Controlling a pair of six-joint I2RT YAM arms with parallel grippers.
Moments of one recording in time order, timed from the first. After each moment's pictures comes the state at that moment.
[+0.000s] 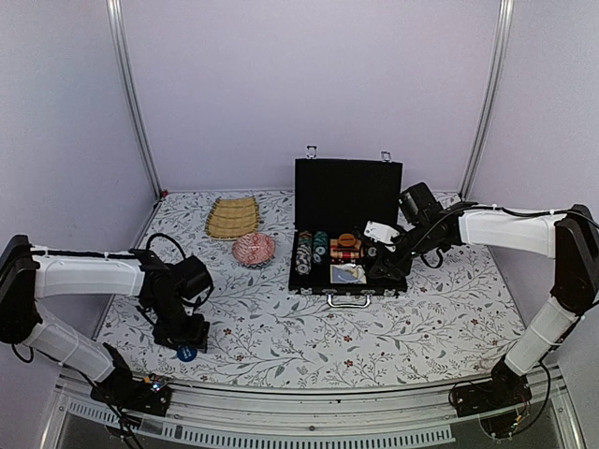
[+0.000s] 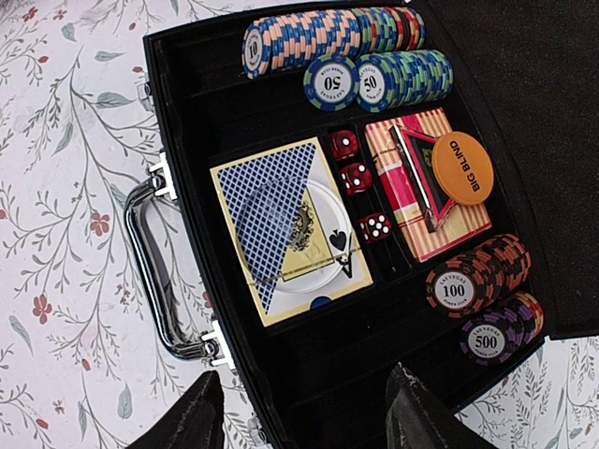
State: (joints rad) left arm -0.71 1.37 0.69 -0.90 0.05 -0.71; right arm 0.56 1.62 1.10 -0.45 -0.22 -0.62
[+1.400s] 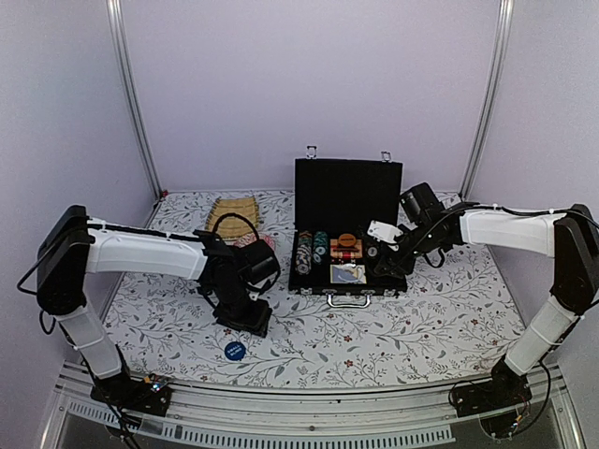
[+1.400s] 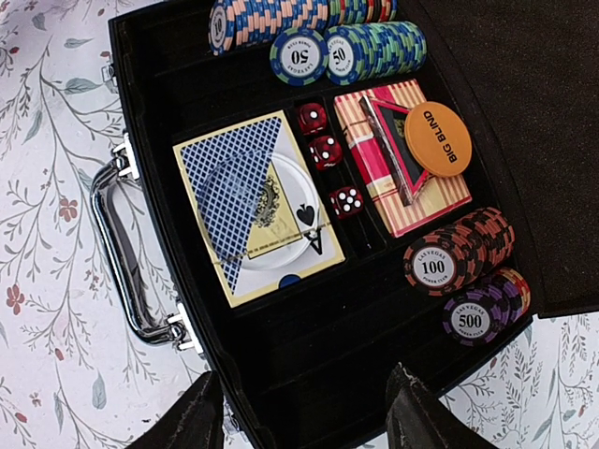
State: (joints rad) left arm -0.95 1.77 1.14 -0.80 0.07 -0.64; right arm 0.54 1.63 1.09 -0.45 -0.17 -0.62
